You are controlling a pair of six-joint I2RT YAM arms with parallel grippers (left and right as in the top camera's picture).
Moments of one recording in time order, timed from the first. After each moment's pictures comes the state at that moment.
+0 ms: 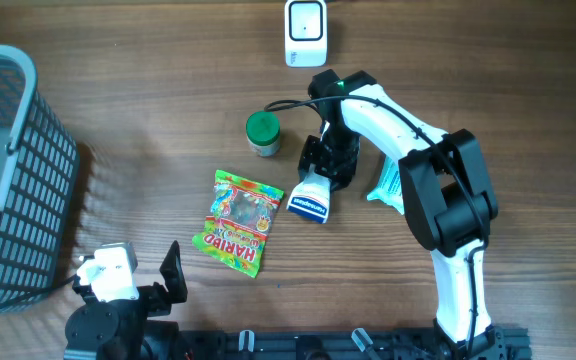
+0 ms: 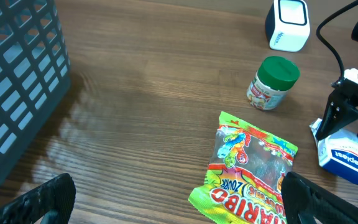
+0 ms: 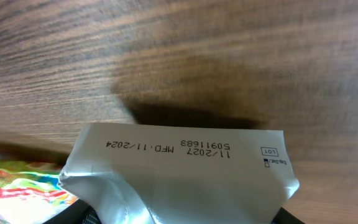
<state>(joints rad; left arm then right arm) -0.10 0.04 0.61 -1.05 -0.12 -0.18 0.46 2.24 1.67 -1.18 -0.42 0.69</state>
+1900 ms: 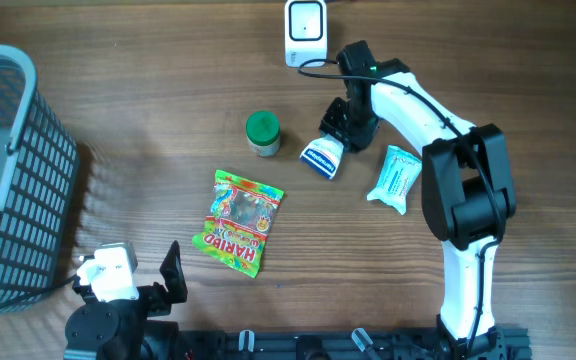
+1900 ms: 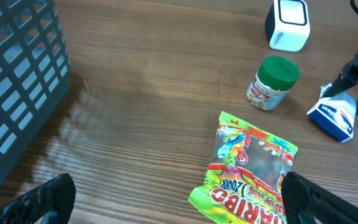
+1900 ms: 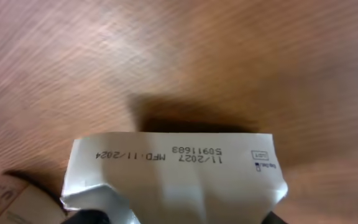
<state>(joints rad) -0.10 0.04 0.61 -1.05 -0.12 -0.18 0.33 2.24 1.68 -0.89 -0.26 0.82</state>
